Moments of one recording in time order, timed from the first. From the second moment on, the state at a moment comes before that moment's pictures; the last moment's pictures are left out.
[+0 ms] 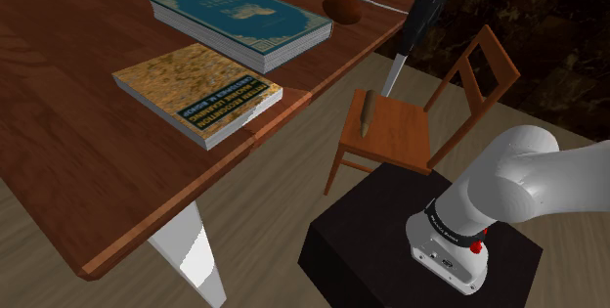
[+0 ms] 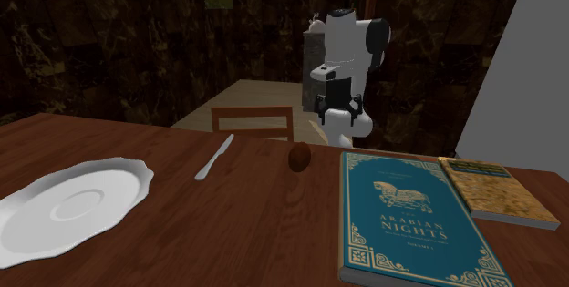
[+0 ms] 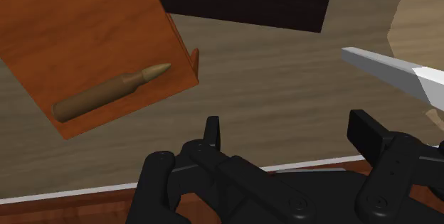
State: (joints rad) arm 0.02 -0.83 0.01 -2.31 0.09 1.48 -0.16
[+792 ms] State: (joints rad) arm 0.02 -0.44 -0.07 -1.99 0.11 1.55 -0.25
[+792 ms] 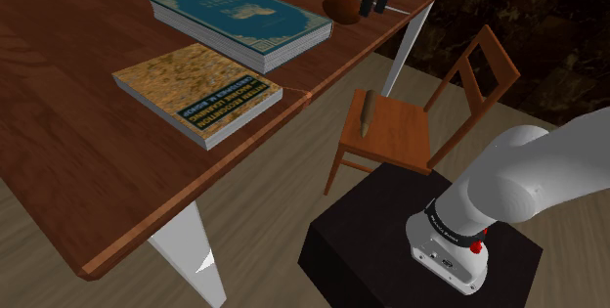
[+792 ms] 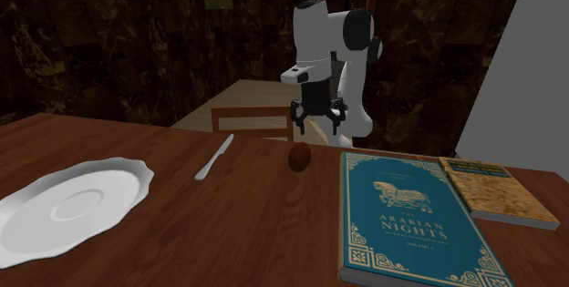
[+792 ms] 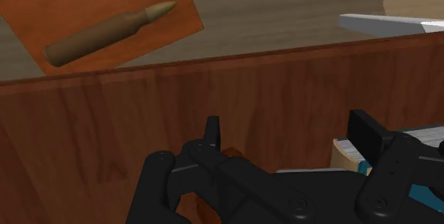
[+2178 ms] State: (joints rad) arm 0.01 -0.16 -0.12 -1.79 0.16 1.61 -0.34
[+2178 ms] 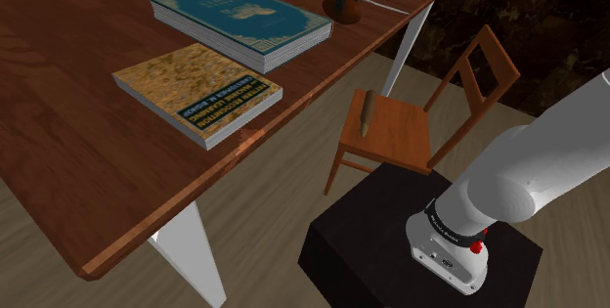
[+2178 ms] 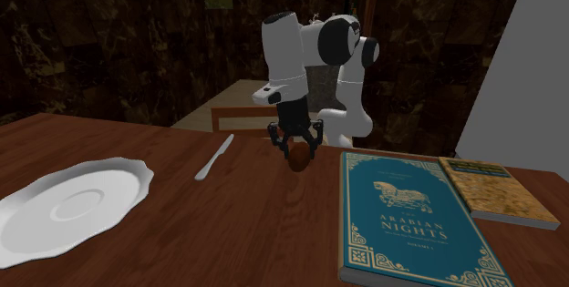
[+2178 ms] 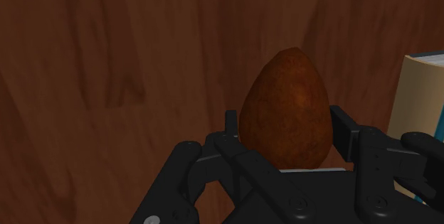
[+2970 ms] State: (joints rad) arm 0.02 -0.14 -0.12 -1.68 0.16 1.52 -0.32
